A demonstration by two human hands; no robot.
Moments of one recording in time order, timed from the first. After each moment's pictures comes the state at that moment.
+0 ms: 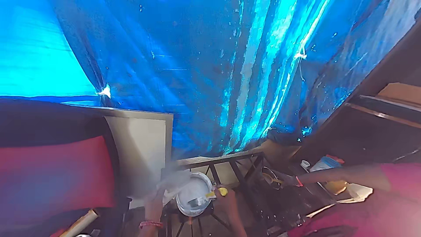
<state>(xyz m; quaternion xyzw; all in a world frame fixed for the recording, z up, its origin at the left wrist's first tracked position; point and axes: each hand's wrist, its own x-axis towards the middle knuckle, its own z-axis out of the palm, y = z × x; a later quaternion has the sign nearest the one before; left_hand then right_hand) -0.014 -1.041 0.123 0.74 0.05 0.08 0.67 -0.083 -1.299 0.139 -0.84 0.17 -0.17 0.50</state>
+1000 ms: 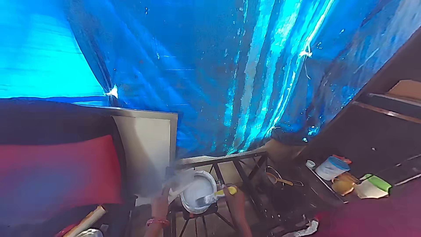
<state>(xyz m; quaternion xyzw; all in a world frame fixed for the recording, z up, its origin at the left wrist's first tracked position) -0.019 -1.041 0.126 0.76 0.05 0.09 0.65 -0.091 -1.301 0.136 -0.82 0.22 -0.22 0.48</state>
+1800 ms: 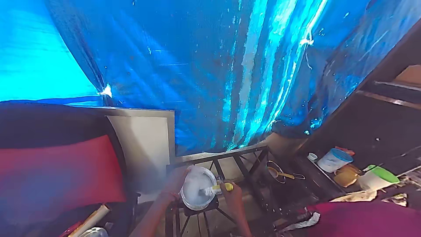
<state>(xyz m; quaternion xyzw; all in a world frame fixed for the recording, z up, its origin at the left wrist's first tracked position) 0.037 -1.078 0.186 0.92 -0.22 -0.10 0.31 -0.089 -1.300 0.139 -0.84 0.21 -0.21 0.45</state>
